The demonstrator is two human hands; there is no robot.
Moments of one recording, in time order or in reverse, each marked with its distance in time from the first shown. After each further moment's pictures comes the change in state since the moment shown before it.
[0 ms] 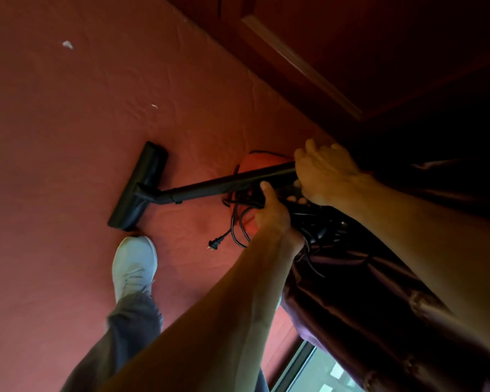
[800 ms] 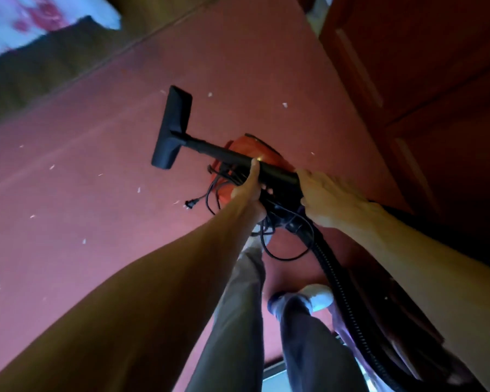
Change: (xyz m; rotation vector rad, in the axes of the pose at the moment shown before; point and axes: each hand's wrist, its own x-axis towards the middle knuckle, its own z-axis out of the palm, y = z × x) left_hand -0.322 0.281 -0.153 -0.034 0.253 0.373; right_hand -0.203 -0.224 -0.319 0.105 0.189 -0.508
